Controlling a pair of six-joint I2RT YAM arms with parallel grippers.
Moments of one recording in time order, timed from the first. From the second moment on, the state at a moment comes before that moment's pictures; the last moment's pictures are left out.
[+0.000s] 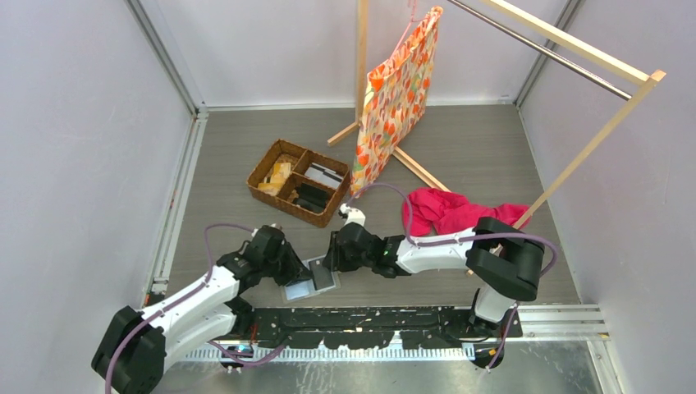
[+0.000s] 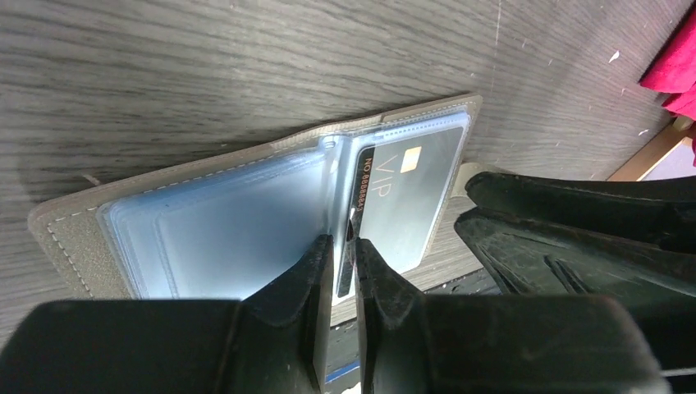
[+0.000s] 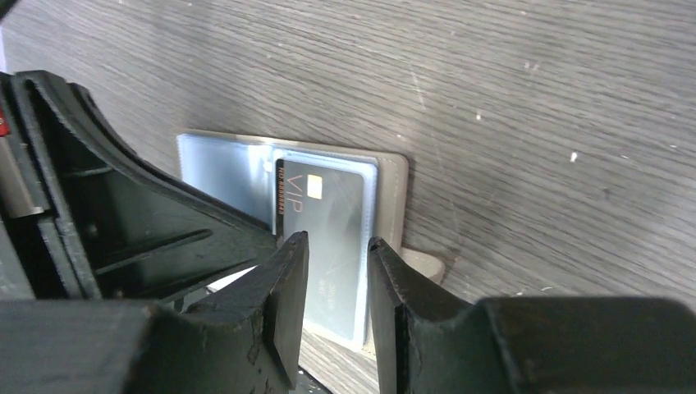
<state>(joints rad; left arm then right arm) -0.57 0.85 0.27 -0.37 0.21 -1.10 1.15 1.66 0.81 0.13 0.13 0.94</state>
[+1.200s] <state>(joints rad) -0.61 1.06 0.38 -0.20 0.31 -0.95 1.14 1.37 0.53 0.20 0.20 1.10</state>
